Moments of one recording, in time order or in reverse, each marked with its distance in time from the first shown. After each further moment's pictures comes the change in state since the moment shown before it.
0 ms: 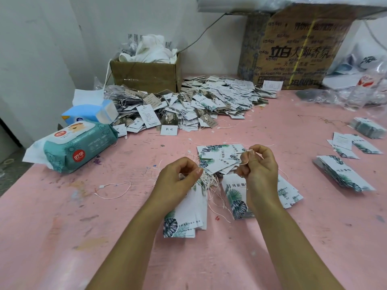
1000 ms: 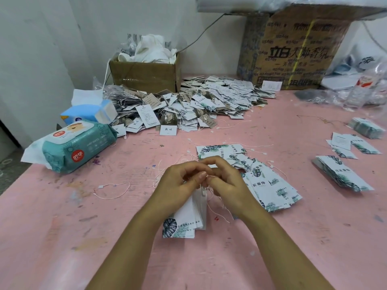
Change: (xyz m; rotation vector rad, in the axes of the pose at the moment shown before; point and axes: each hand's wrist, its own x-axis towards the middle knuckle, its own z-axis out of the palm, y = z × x) left_hand -0.005 0.015 0.001 -0.049 -0.130 0.120; right_hand -0.025 0.009 0.012 -0.310 -0.719 -0.039
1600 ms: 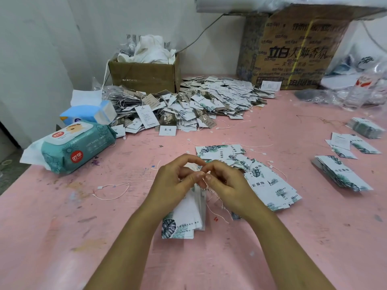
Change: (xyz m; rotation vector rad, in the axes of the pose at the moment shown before) left_hand -0.001 -0.003 -0.004 0.019 0.052 -0.003; right_hand -0.001 0.003 -0.011 -0.308 -0.004 -0.033
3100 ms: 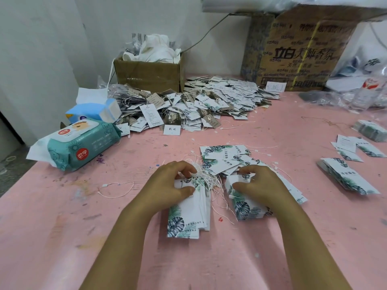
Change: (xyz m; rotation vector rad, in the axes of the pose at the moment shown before) left_hand 0.000 -0.010 -0.026 0.394 -0.121 -0.184; right_hand 0.001 0.017 -0.044 -0.540 0.152 0.553
